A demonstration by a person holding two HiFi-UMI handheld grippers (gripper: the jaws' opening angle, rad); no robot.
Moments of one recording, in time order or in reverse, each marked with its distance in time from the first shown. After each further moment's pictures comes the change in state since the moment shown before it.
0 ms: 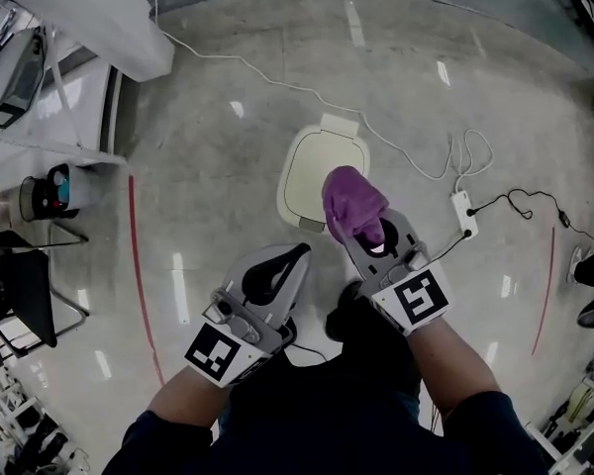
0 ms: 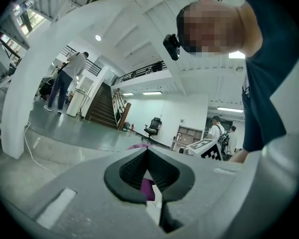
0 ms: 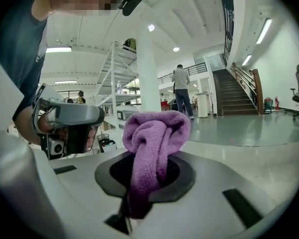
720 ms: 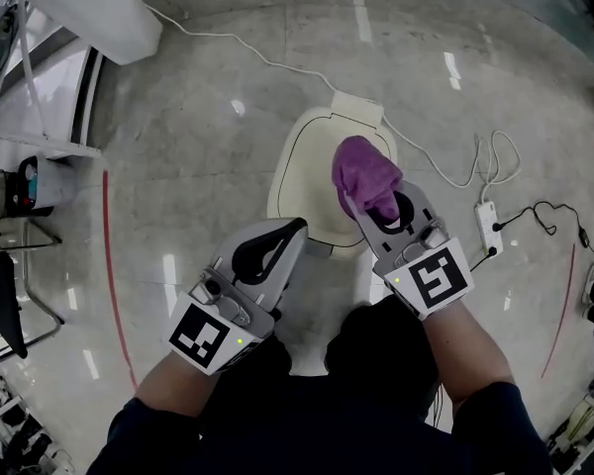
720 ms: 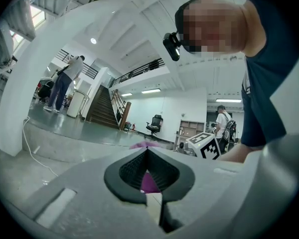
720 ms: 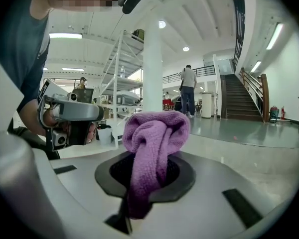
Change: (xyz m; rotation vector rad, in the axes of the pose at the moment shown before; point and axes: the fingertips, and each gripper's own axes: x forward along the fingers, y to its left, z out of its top) left arm 0.043 0.103 -0.157 0.073 -0.019 0.002; right arm 0.085 -0.067 -0.156 -0.114 0.019 0.016
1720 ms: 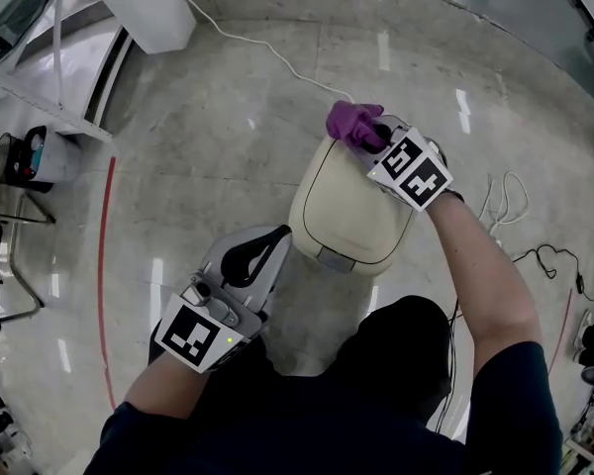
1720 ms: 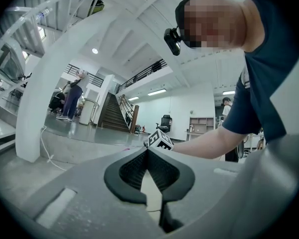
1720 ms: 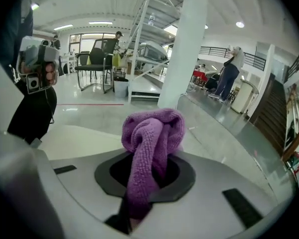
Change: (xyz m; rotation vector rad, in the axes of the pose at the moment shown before) left arm -0.058 0.042 -0.042 0.066 -0.028 0.127; right arm 0.146 -0.051 -0.094 -0.373 0.460 0.217
